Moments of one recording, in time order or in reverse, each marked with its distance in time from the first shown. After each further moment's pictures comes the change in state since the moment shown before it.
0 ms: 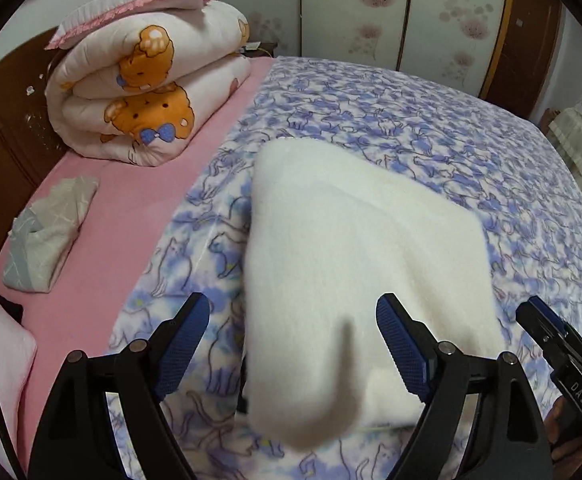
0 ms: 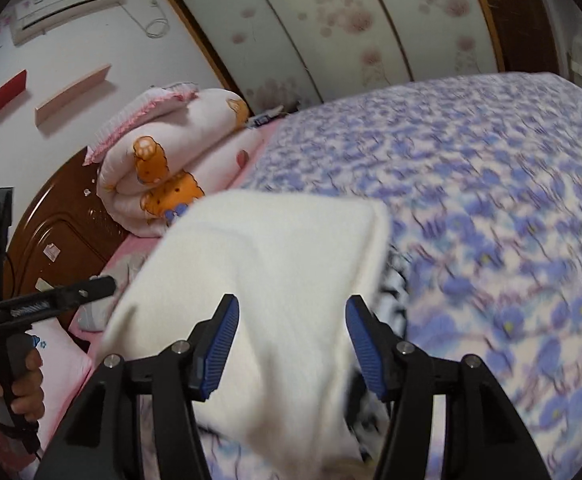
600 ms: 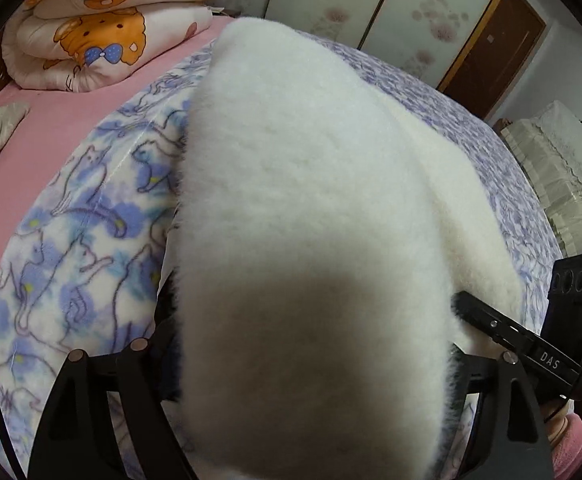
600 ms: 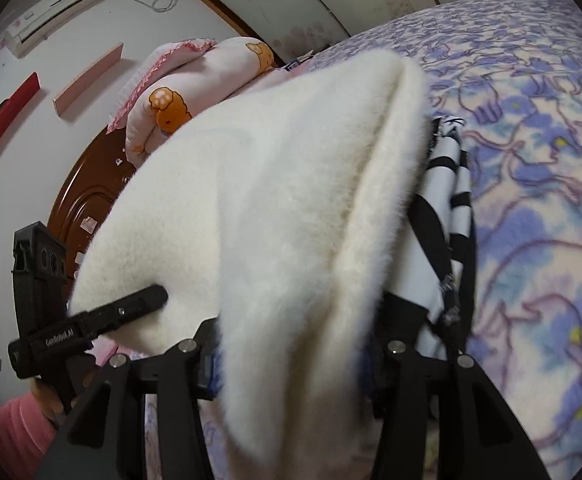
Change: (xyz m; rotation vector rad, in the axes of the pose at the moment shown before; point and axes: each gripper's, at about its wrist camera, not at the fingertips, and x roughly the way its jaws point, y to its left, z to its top) left arm 0.087 0.018 -0.082 -0.060 0.052 -0.287; right arm 0.063 -0.039 -0.073 0.100 0.181 0.224
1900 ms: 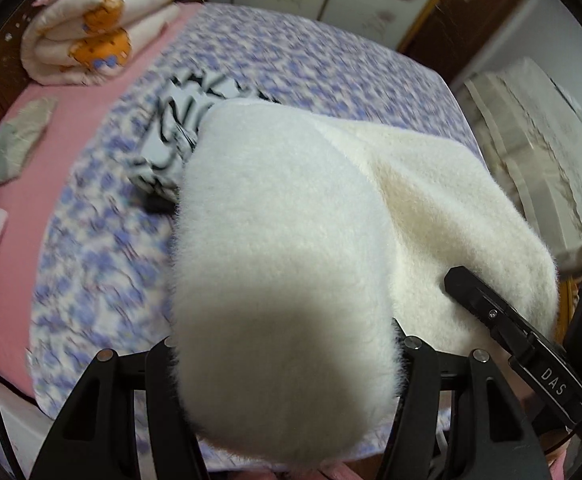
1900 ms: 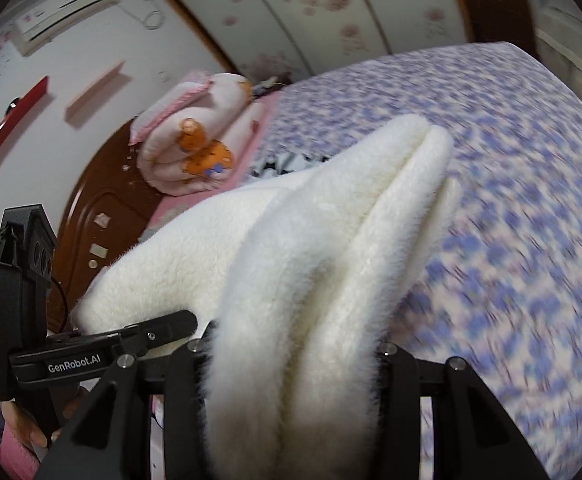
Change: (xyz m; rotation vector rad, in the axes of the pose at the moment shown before) left arm -0.318 -0.219 -0.108 0.013 0.169 0.008; right arm -0.343 0.181 -0.061 0.008 -0.018 -0.206
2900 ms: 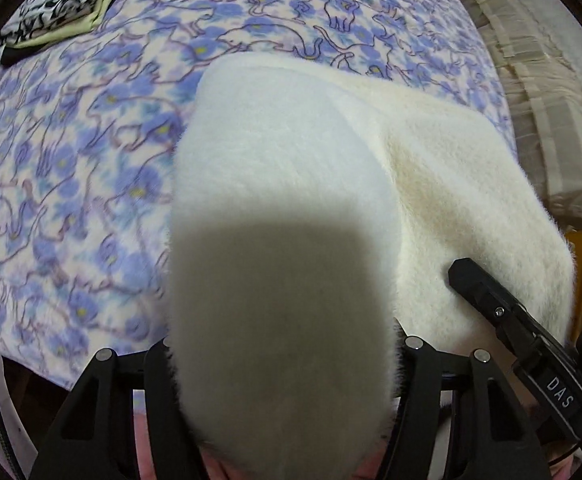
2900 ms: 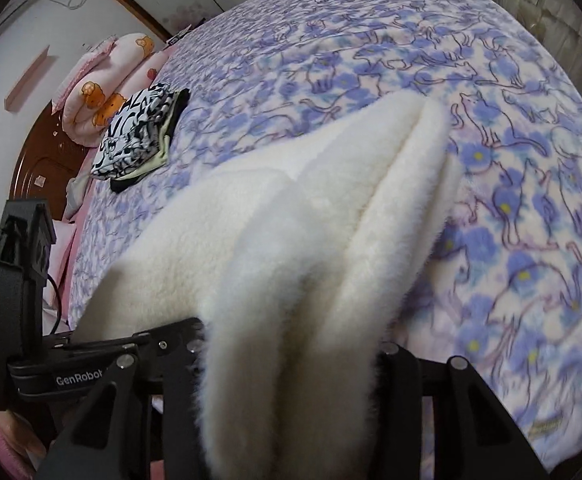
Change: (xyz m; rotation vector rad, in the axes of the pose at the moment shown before) left arm 0.221 -0.313 -0.251 -0.063 0.338 -0.026; right arm -0.119 -0.366 -0.151 0.110 0.247 -0.152
